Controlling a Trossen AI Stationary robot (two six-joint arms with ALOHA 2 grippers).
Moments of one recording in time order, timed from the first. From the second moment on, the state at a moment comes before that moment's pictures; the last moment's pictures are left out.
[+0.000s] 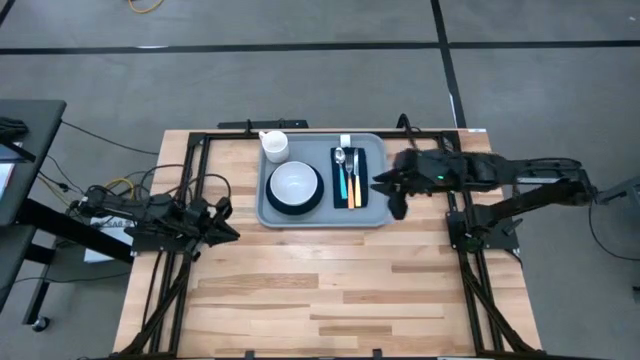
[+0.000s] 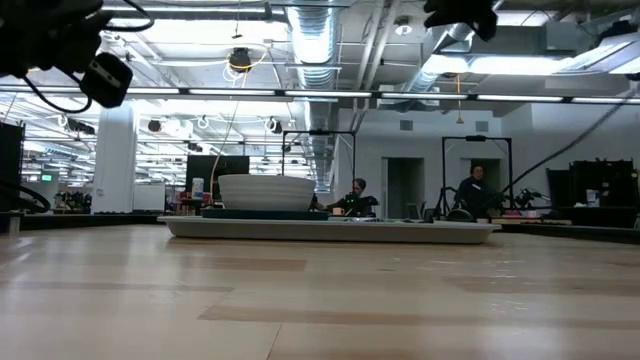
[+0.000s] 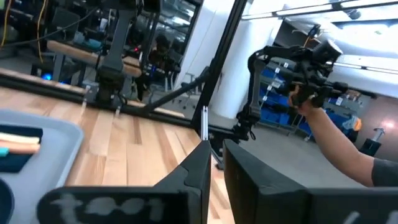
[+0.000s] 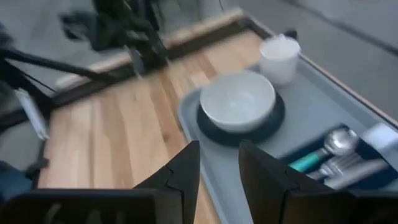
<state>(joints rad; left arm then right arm) -0.23 0.01 0.05 0.11 0.09 -0.36 0.01 1.07 1.13 -0.62 0.18 0.33</state>
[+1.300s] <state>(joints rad) -0.24 0.06 0.03 -0.02 -0.01 -0.24 0.22 0.50 0.01 0.53 -0.24 0.08</state>
